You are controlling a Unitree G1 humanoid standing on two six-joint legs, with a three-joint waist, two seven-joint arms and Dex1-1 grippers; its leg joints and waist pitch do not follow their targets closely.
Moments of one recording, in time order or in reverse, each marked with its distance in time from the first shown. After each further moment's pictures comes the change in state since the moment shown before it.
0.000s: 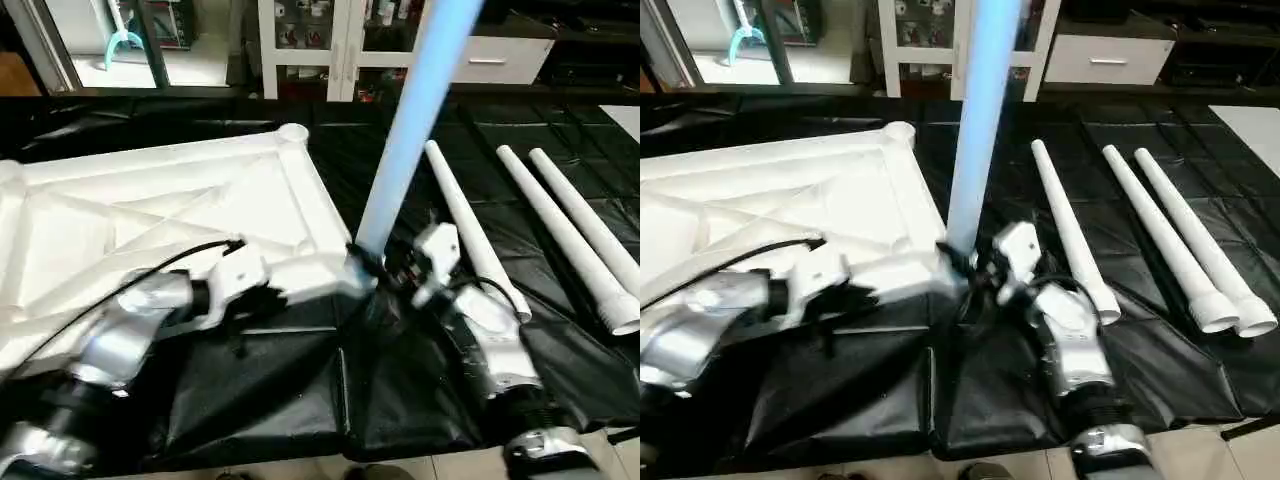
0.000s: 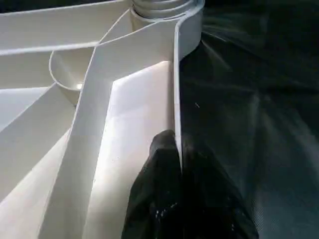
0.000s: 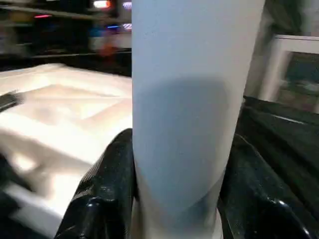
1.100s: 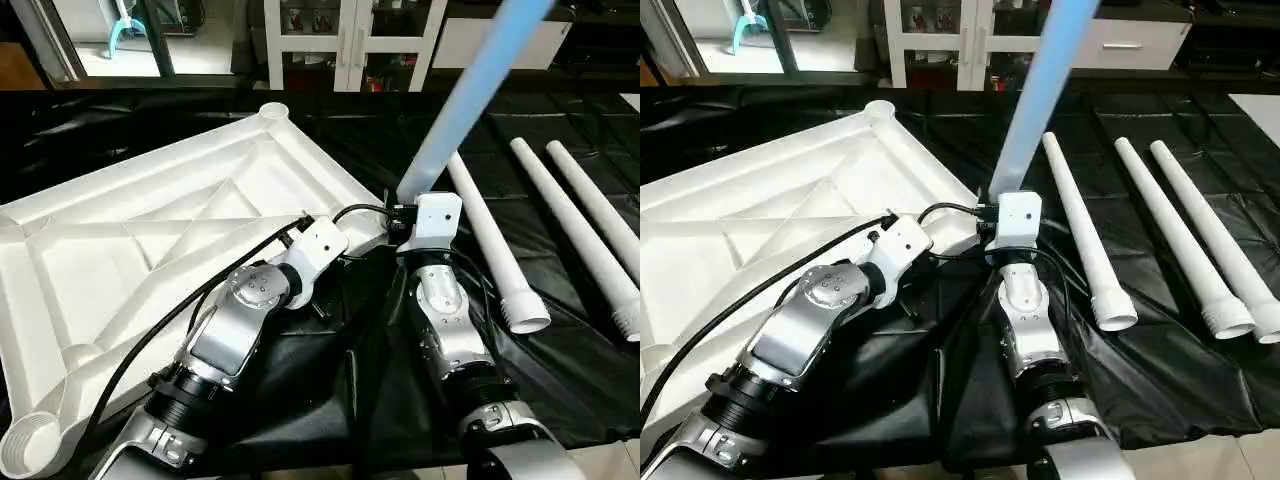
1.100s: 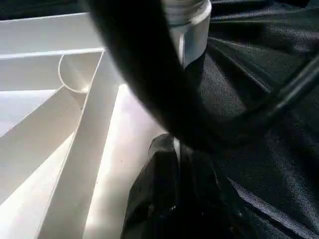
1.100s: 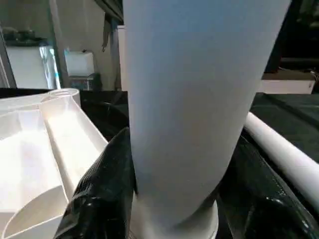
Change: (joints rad) left arm -0.080 -0.337 -0.054 -0.060 0.159 0.311 0.441; right arm -0.106 0.138 -0.058 0.109 -0.167 -0.030 -0.725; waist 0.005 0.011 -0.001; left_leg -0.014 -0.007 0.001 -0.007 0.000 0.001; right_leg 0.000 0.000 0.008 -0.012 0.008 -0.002
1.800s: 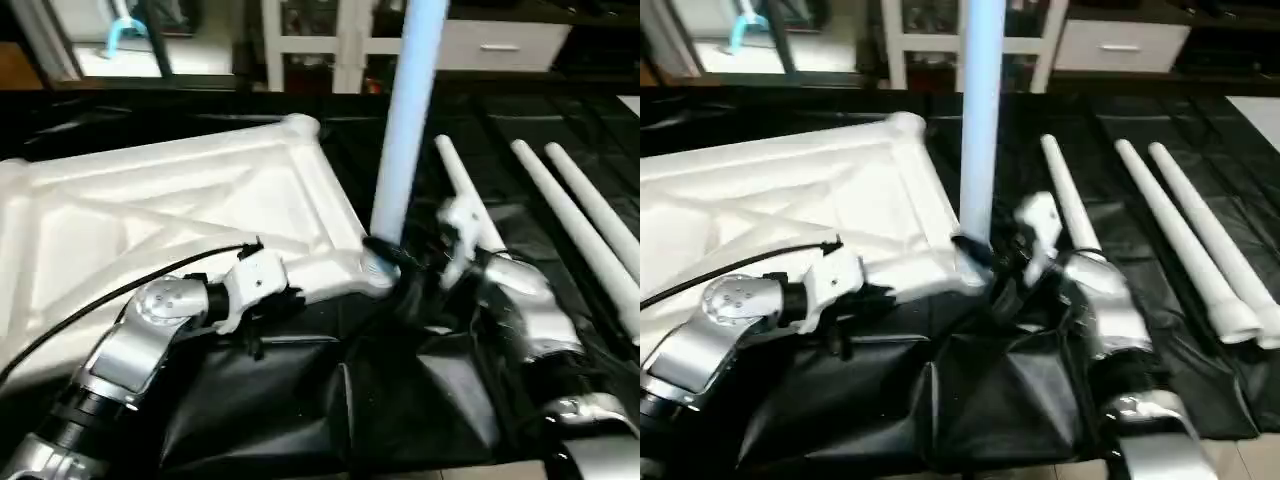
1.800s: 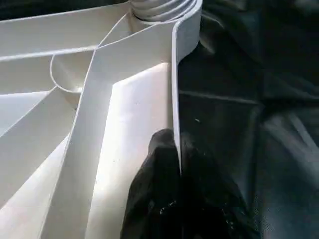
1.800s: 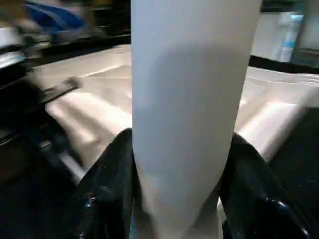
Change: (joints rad) left arm 0.126 0.360 0.034 0.000 -0.171 -0.420 -0.487; right arm 0.037 -0.365 0.060 -0.115 0.323 0.282 1.240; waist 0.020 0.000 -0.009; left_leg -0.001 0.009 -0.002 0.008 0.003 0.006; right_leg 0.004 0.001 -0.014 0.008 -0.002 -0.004
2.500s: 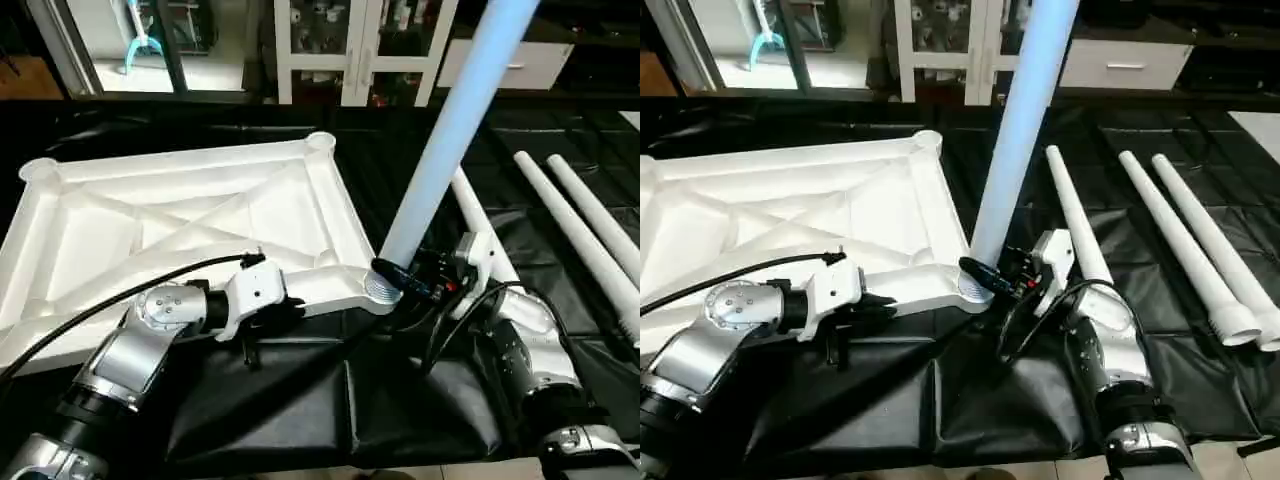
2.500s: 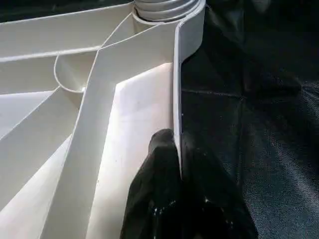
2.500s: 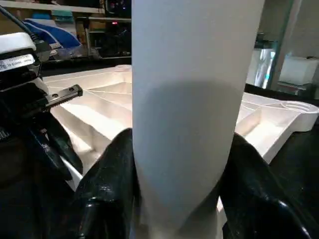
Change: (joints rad) left arm 0.001 -0.020 -0.005 0.056 0.014 -0.034 0.000; right arm 0.092 0.074 -0.032 0.058 0.010 -0.228 -0.056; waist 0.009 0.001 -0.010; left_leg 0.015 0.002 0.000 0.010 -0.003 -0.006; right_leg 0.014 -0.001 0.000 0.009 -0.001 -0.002
